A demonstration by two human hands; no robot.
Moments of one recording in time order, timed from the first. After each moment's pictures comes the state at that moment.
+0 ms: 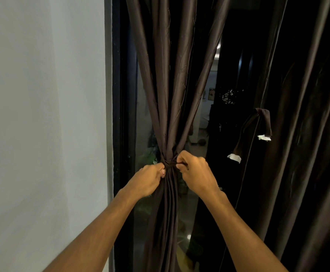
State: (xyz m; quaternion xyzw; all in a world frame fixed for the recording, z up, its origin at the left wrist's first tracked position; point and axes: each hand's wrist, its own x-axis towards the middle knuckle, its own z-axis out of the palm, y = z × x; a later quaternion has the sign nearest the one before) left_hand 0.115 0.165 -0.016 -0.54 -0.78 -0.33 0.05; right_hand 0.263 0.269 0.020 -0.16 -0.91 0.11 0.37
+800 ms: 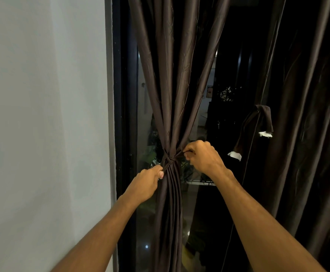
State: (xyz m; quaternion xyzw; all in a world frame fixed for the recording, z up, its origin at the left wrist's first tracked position) left_hand 0.114 0.146 -0.035 -0.52 -0.78 -0.34 0.07; right_hand 0.253 0.289 0.053 -0.24 -0.92 0.09 0.30
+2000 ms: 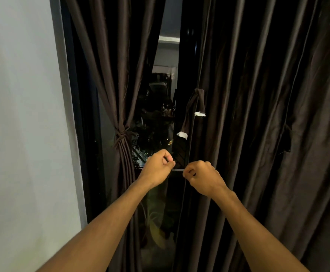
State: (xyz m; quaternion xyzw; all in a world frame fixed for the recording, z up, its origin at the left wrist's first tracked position) left_hand 0.288 0.232 -0.022 -0.49 -0.72 -0.49 -0.04; right_hand 0.433 0.332 -0.022 -0.28 -0.92 0.15 0.23
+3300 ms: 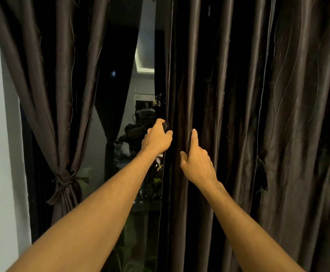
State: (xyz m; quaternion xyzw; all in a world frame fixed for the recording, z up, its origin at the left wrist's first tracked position) left_hand 0.319 0.396 0.147 -0.44 -0.75 -0.49 0.06; right_hand 0.439 0.447 0.089 -0.30 -0.84 0.14 0.44
